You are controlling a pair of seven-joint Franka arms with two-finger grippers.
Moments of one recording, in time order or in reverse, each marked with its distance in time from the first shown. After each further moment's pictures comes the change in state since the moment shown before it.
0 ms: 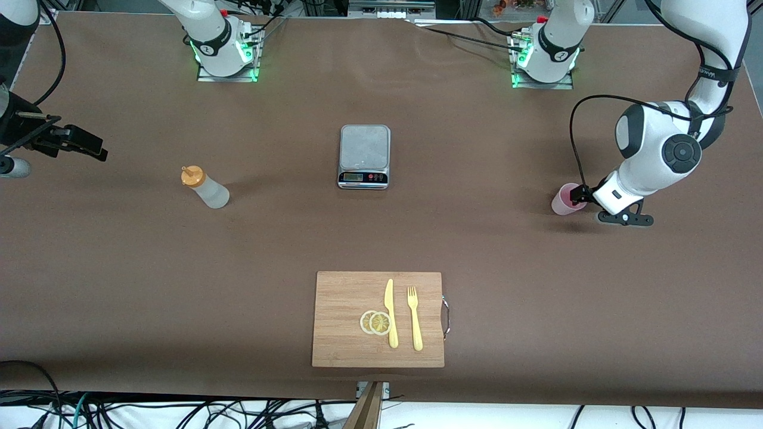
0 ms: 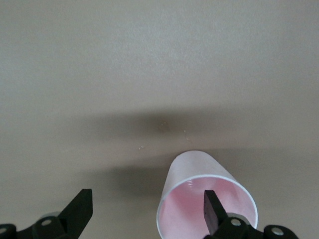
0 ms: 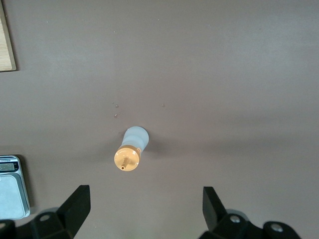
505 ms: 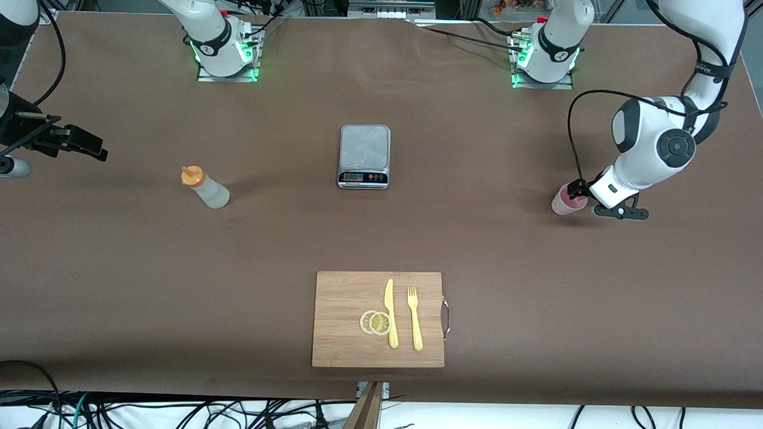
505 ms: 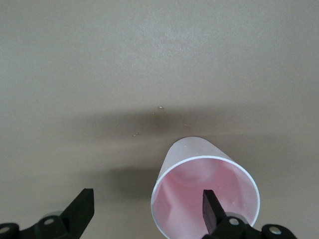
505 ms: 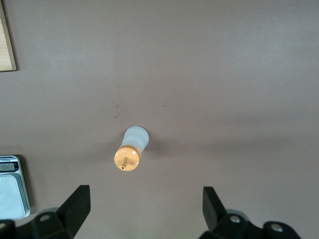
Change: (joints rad) left arm 0.000 -0.014 -0.001 -0.055 0.000 0.035 0.000; right arm 0.000 0.000 0.000 0.000 0.000 0.000 0.000
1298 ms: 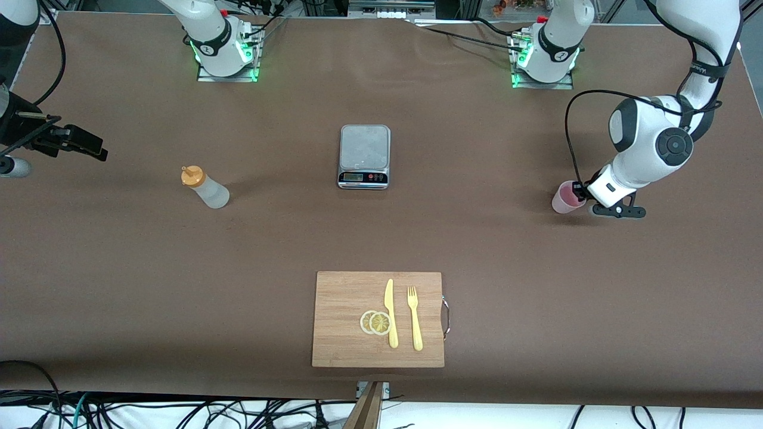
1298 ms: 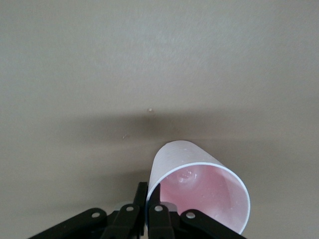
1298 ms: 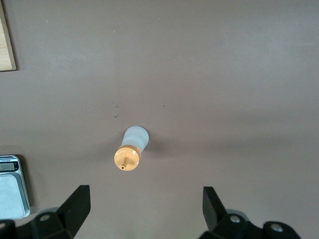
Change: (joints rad) left arm -0.010 -0.004 -0.008 0.007 -0.048 0.010 0.000; right arm 0.000 0.000 0.000 0.000 0.000 -0.001 0.000
